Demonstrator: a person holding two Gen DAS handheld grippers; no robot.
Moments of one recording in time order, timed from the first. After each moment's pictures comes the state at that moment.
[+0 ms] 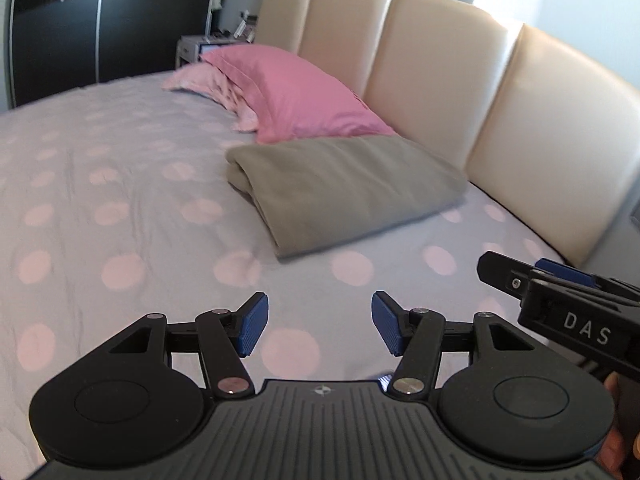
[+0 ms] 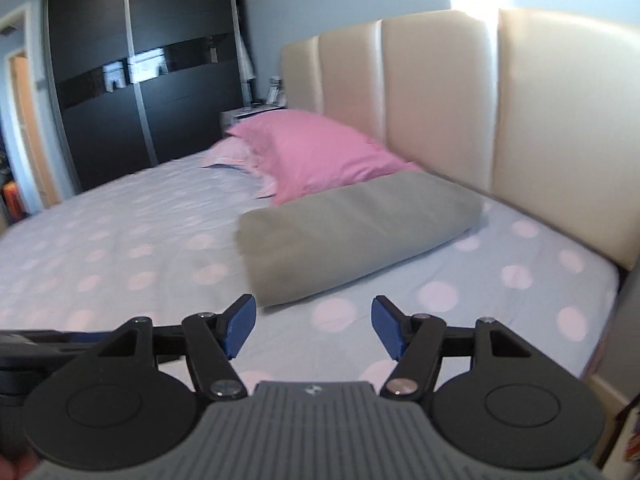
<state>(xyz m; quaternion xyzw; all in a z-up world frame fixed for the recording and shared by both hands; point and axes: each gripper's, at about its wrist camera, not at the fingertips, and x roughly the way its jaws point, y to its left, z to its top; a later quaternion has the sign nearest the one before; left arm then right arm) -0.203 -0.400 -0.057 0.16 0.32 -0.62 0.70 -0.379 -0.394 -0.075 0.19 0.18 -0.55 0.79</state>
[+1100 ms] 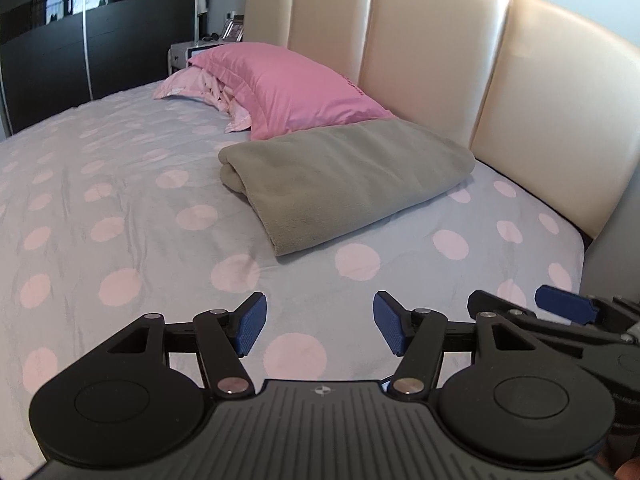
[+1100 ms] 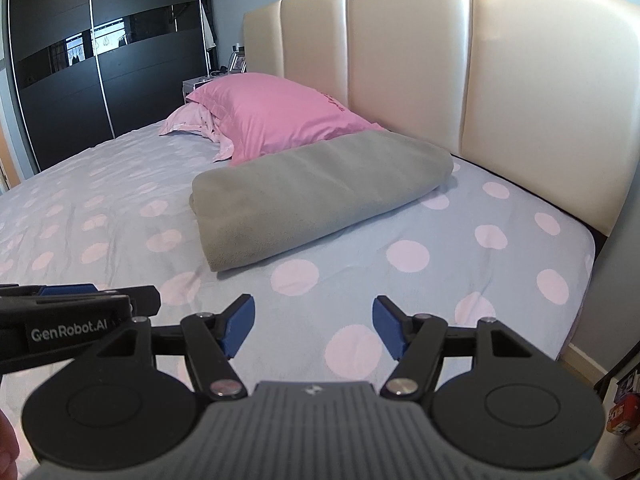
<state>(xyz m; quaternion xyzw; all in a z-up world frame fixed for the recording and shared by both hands) -0.227 -0.416 -0.068 0.21 0.30 -0.62 0.69 -0.380 -0.410 -0.117 0.21 0.23 -0.58 0.75</state>
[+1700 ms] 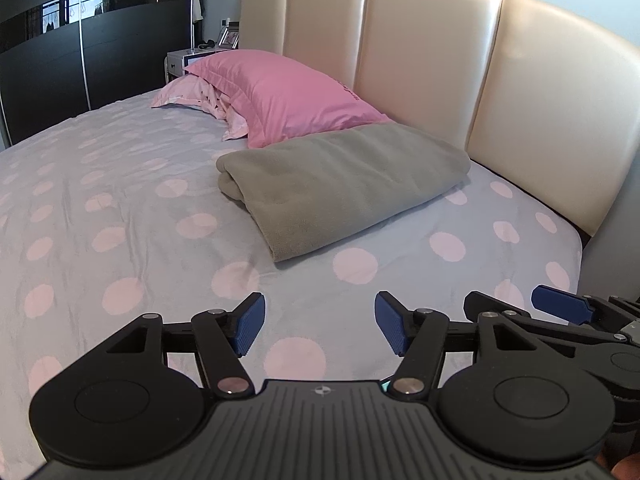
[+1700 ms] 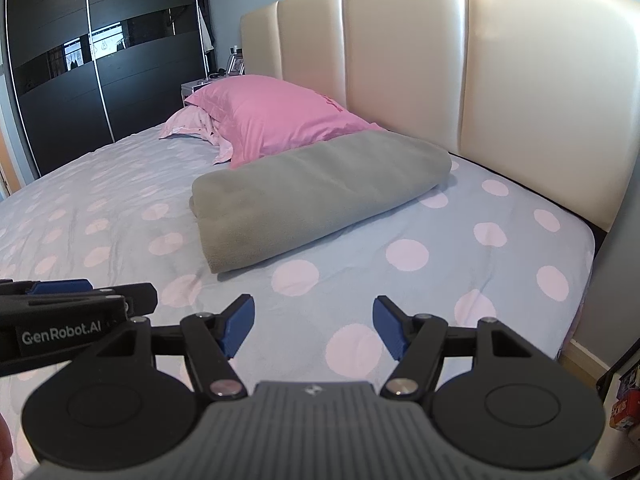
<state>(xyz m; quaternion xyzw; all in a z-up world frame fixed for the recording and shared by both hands) -0.232 -0.414 -0.061 0.21 0.29 -0.63 0.69 -0.383 -0.404 -0.115 0.22 0.22 -0.58 0.75</state>
